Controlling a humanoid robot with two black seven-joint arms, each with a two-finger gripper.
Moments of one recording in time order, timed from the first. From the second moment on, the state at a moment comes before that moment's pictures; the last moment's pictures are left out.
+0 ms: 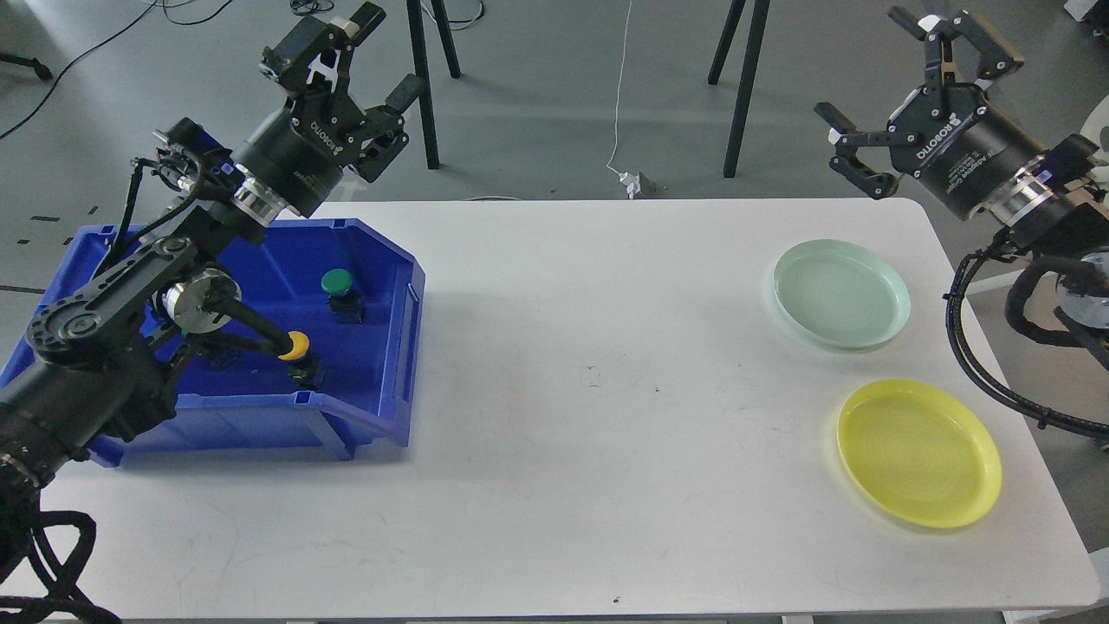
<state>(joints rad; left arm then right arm) -0.76 0.38 -0.82 -0.92 0.58 -0.49 -0.49 0.74 -0.68 0.75 1.09 -0.03 0.49 0.19</state>
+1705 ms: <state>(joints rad) -1.51 0.80 0.59 -1.26 1.22 -0.20 -0.49 0.57 -0.64 0.89 1.05 0.04 0.49 0.21</state>
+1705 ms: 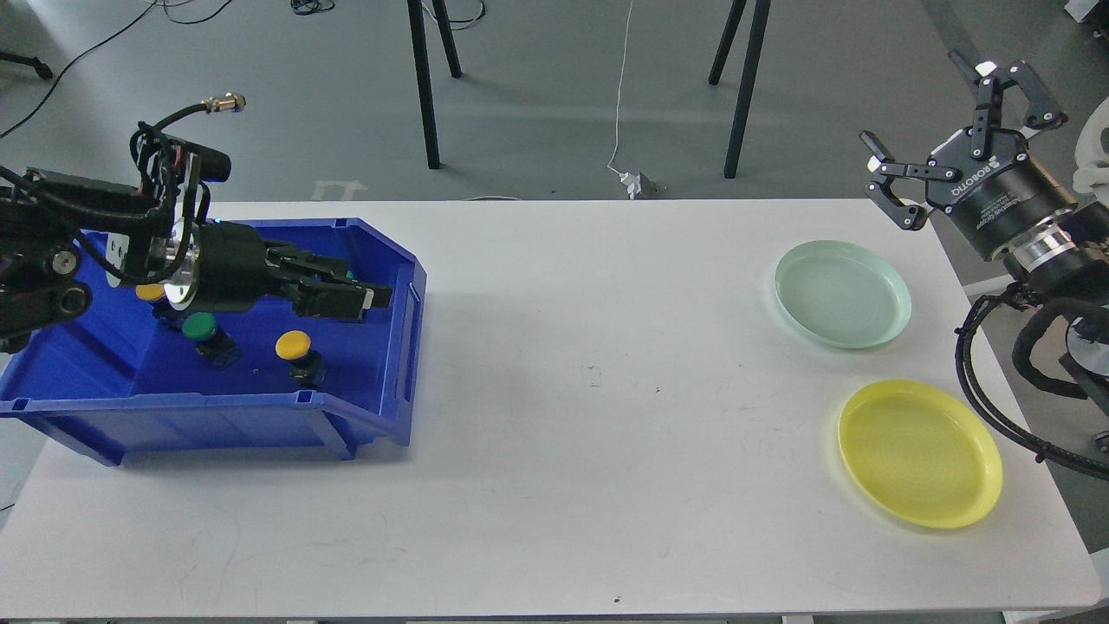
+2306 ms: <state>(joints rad) -1.42 0.65 0.72 -1.02 1.23 -0.20 -0.49 0.54 -0.64 0.89 1.05 0.04 0.49 0.21</state>
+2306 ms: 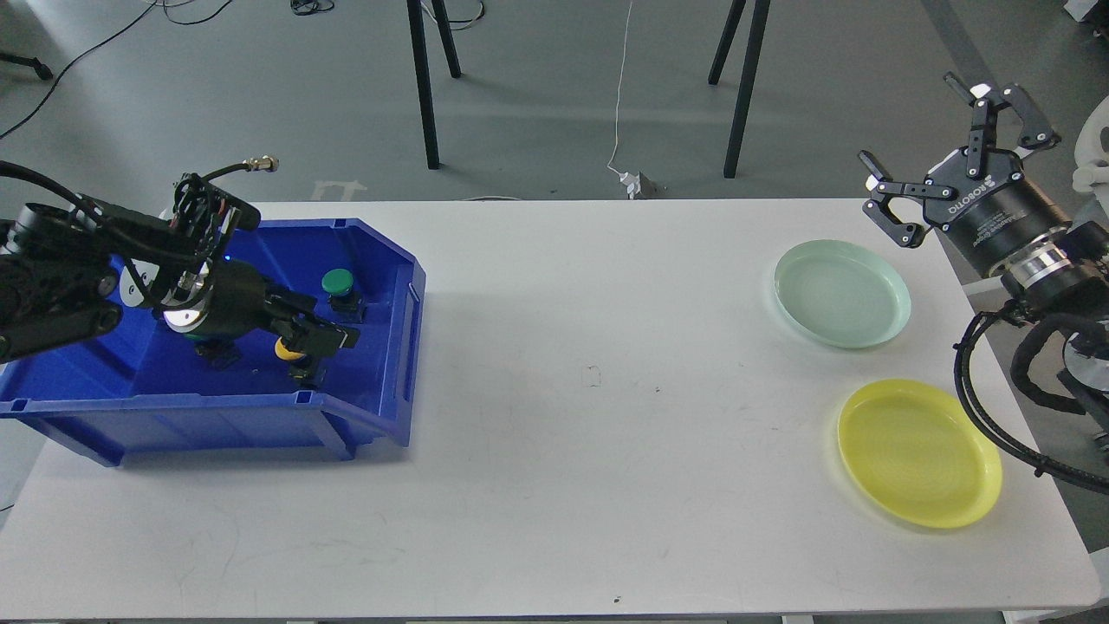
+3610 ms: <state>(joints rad) -1.30 0.62 0.71 -0.86 1.23 -0.21 -0.49 0.52 -0.64 0.89 1.05 0.04 0.49 0.21</state>
